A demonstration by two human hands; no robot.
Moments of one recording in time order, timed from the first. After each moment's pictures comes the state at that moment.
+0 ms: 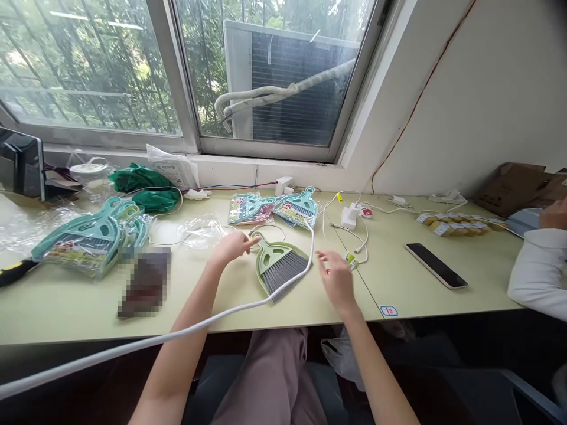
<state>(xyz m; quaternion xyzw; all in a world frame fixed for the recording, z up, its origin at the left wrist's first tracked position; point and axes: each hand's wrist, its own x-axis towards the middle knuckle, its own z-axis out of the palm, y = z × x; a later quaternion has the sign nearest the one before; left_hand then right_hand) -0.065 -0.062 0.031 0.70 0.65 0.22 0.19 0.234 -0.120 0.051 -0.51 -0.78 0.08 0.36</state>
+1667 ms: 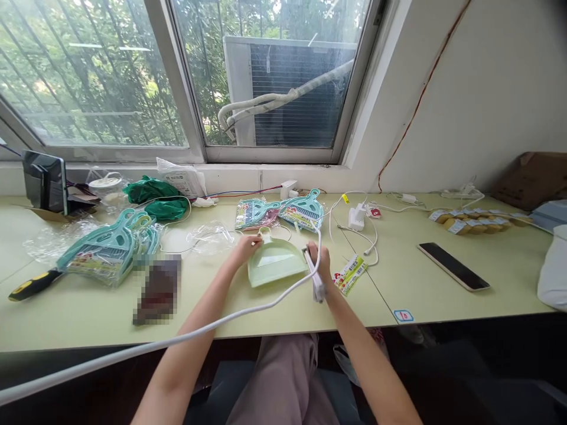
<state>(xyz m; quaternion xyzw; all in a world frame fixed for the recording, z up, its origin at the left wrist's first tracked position) -0.060 -0.041 0.015 0.72 0.58 0.33 0.18 0.187 -0.058 0.007 -0.54 -0.72 0.21 0.39</state>
